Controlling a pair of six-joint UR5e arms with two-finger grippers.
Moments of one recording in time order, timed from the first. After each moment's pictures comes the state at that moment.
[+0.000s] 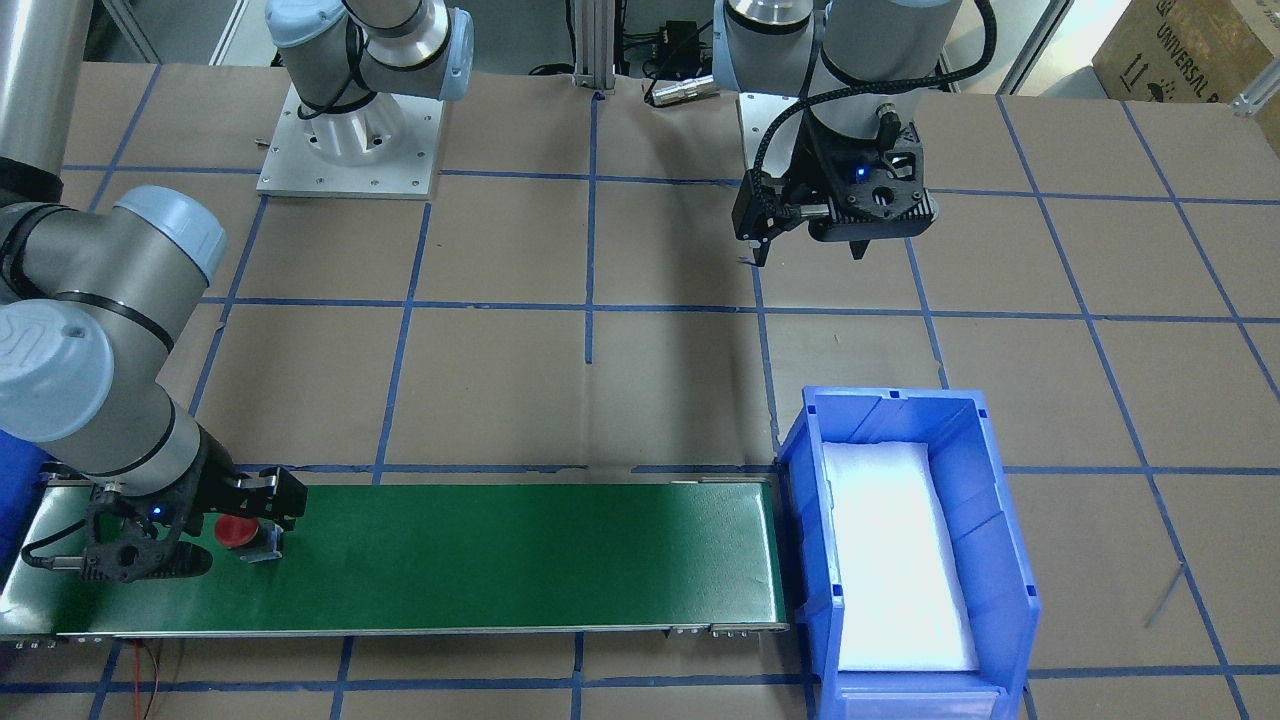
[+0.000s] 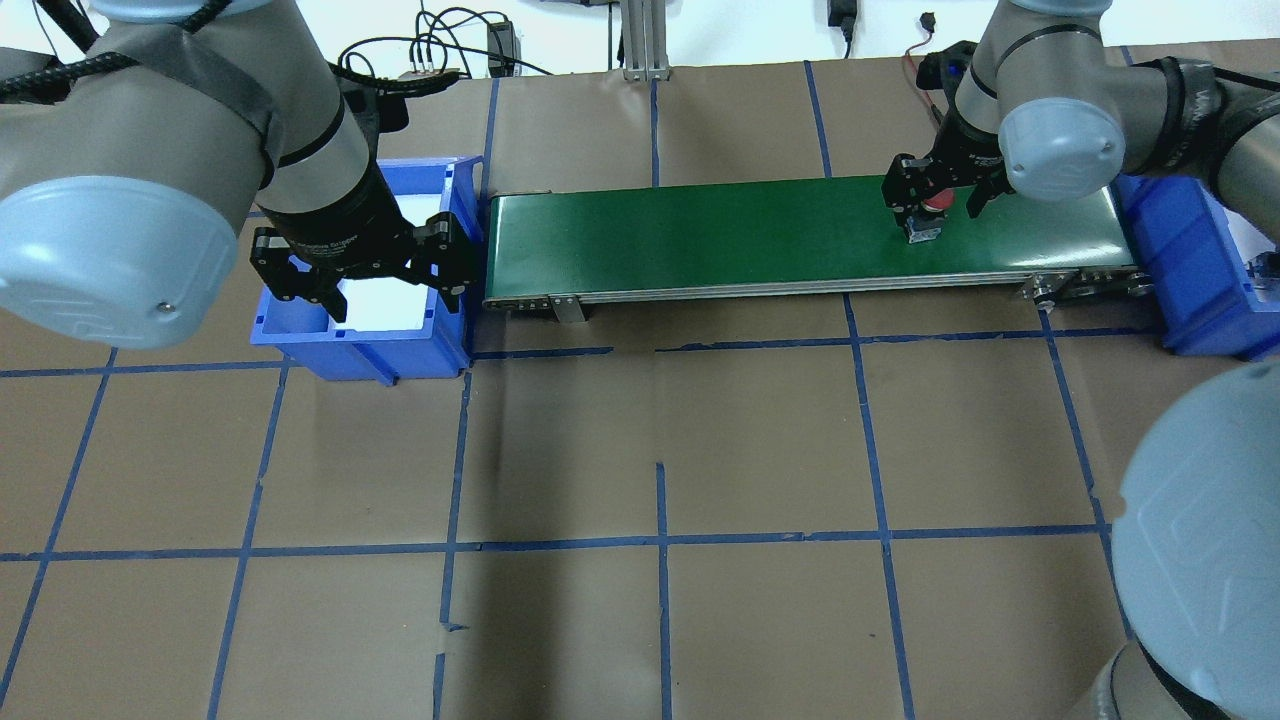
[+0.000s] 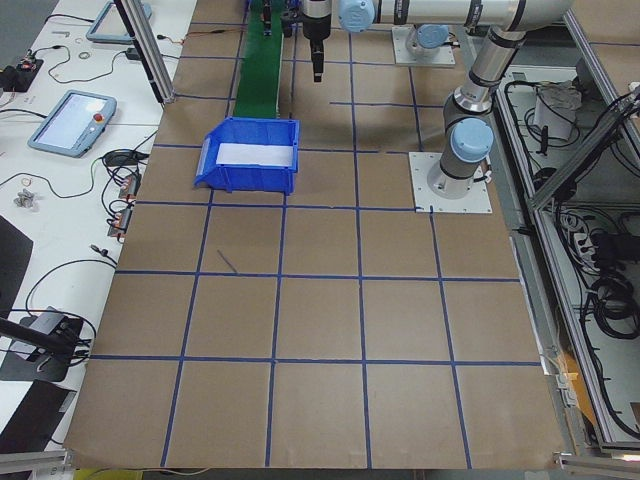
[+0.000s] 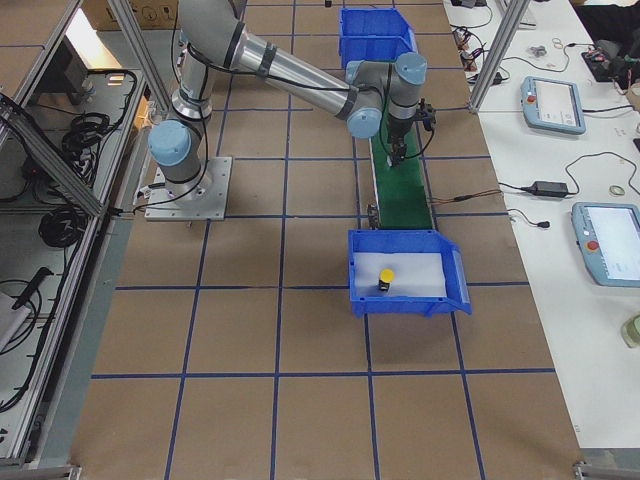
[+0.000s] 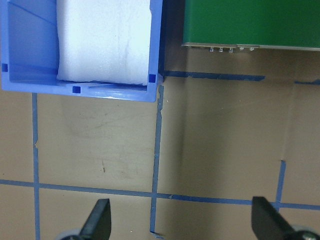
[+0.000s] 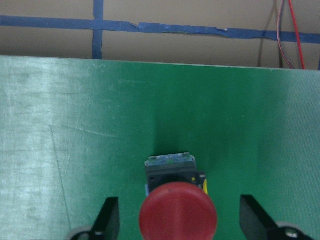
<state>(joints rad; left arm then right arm) -1.68 -1.54 -1.69 -1.50 1.62 -0.18 1.43 -1.12 1.57 -2.06 -1.57 -0.20</state>
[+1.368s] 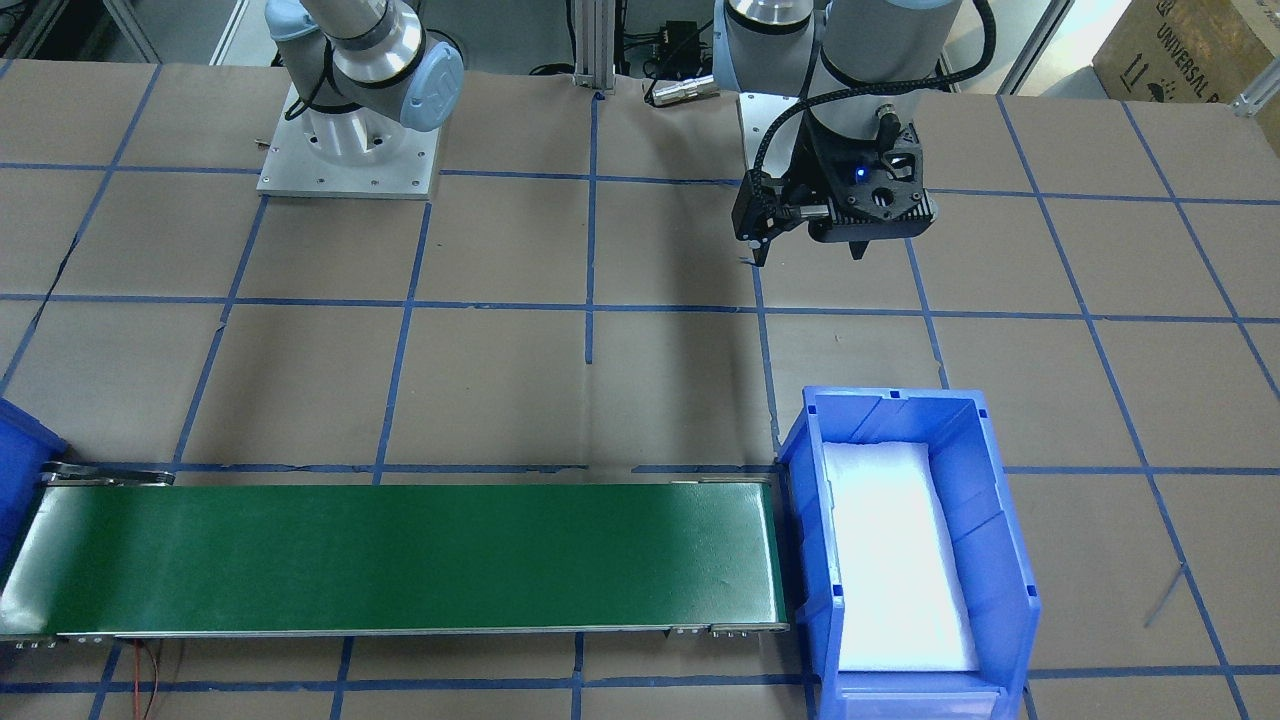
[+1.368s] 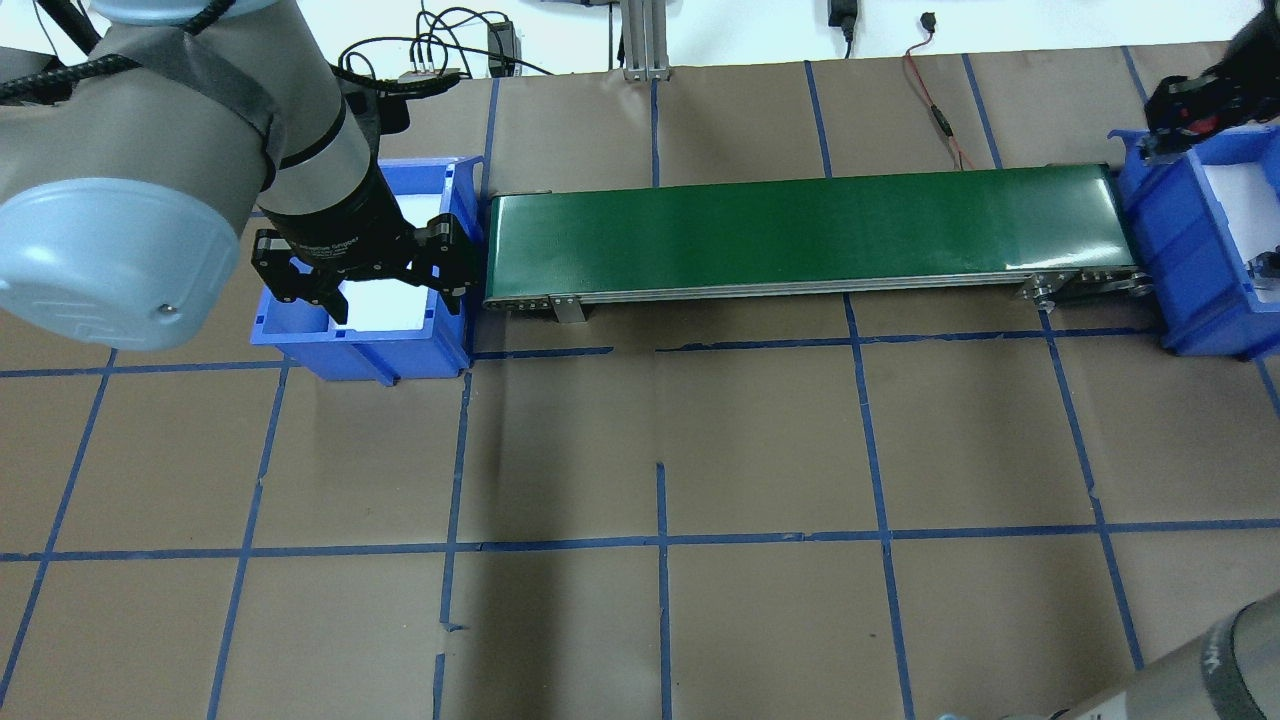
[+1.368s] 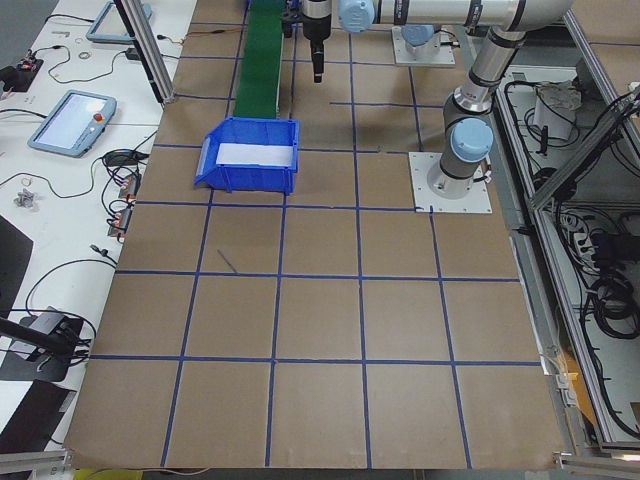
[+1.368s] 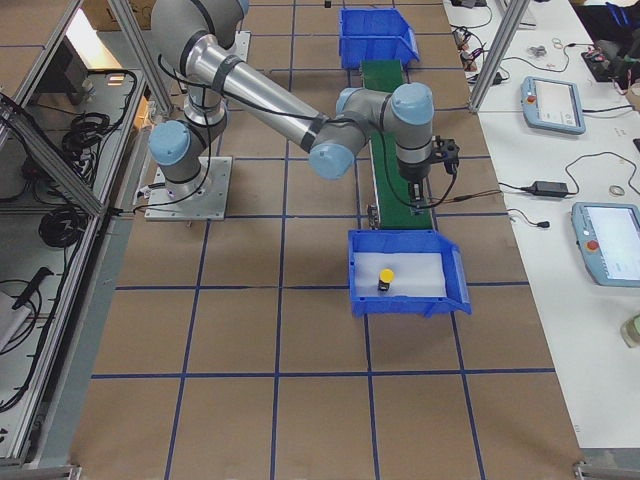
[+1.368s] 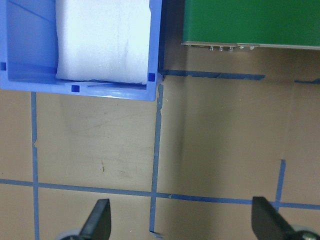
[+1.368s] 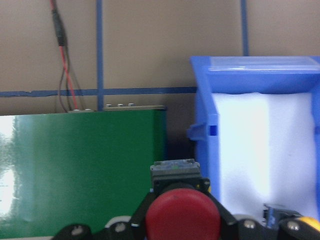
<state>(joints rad) -1.68 -1.54 -1.69 -1.50 1.62 -0.18 0.99 -1.22 1.49 -2.08 -1.46 -0.54</state>
